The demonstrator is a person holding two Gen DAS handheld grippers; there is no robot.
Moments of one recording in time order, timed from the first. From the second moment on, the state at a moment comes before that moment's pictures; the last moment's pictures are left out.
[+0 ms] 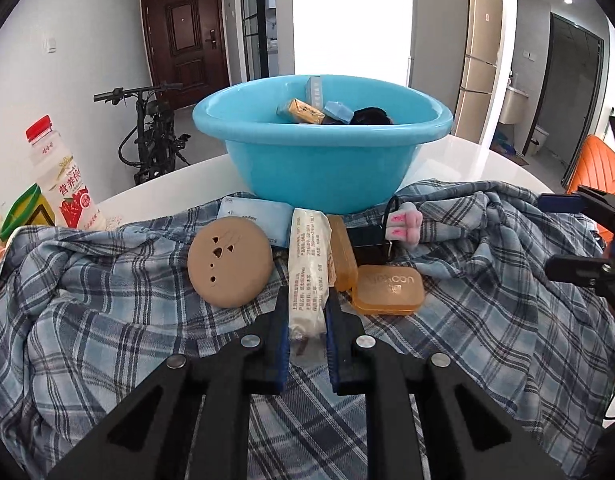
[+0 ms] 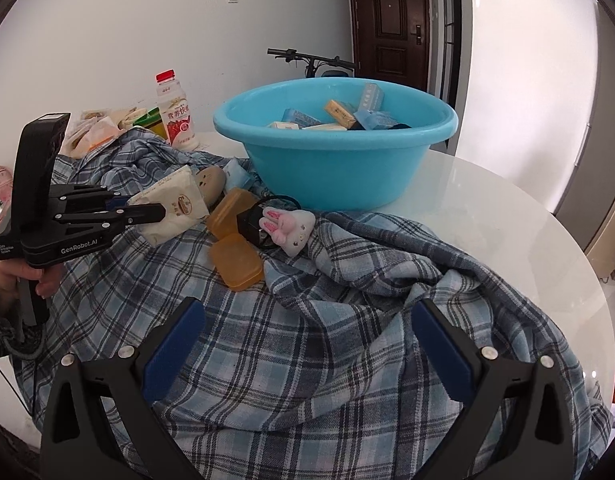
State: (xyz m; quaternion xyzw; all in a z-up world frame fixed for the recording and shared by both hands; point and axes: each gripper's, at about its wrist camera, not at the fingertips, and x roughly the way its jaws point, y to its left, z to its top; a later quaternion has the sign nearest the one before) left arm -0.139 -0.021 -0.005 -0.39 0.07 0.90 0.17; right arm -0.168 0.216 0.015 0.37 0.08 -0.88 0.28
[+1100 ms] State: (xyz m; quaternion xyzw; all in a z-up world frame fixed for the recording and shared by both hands) left arm -0.130 -0.018 -0.015 -0.42 0.07 0.90 0.14; right arm -0.255 0.136 -0.031 0.36 0.13 -0.85 0.36
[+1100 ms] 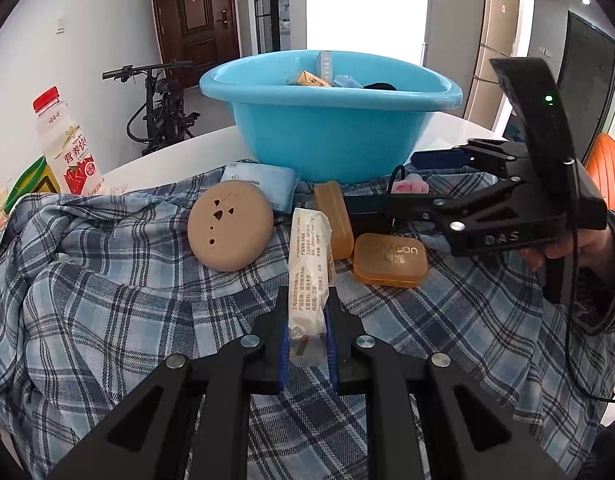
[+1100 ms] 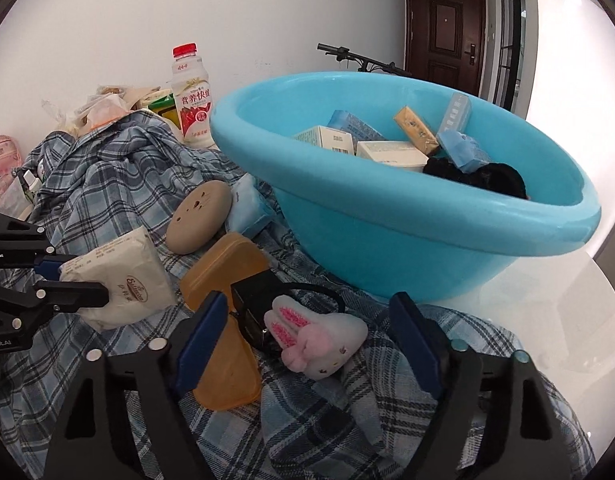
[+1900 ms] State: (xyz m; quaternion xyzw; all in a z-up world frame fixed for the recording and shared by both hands) left arm -0.113 -0.006 0.006 -0.41 0.08 0.90 0.13; right arm -0.176 0.168 0.008 0.35 0.13 -0.85 0.36
